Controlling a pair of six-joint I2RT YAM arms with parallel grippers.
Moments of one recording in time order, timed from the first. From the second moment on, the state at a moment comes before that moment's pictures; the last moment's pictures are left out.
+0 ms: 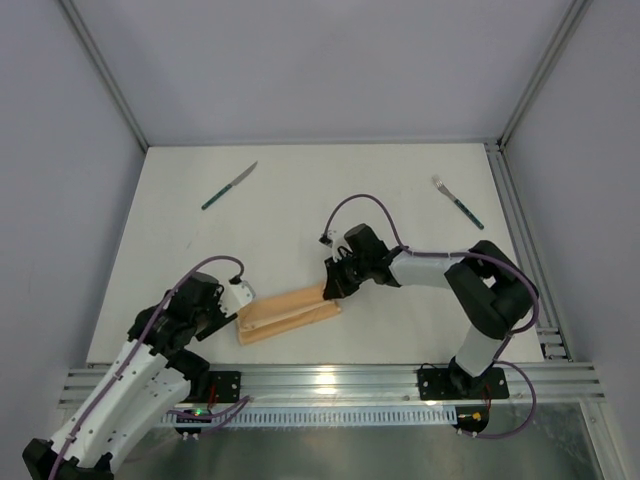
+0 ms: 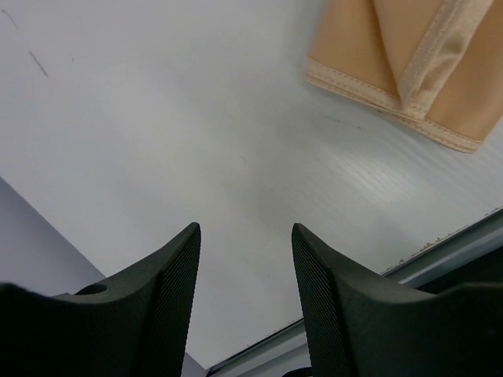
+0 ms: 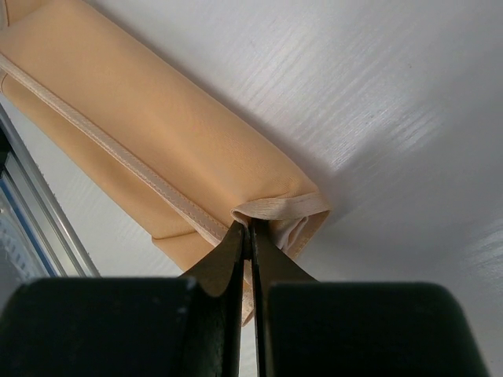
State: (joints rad) left arm -0.49 0.59 0.55 -1.00 -0.19 0.60; right arm 0.70 1.72 0.82 0.02 -0.49 0.22
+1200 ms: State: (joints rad) left arm -0.31 0.37 0.70 -1.17 -0.11 0.69; right arm 0.78 1.89 1.09 -0.11 -0.38 0.33
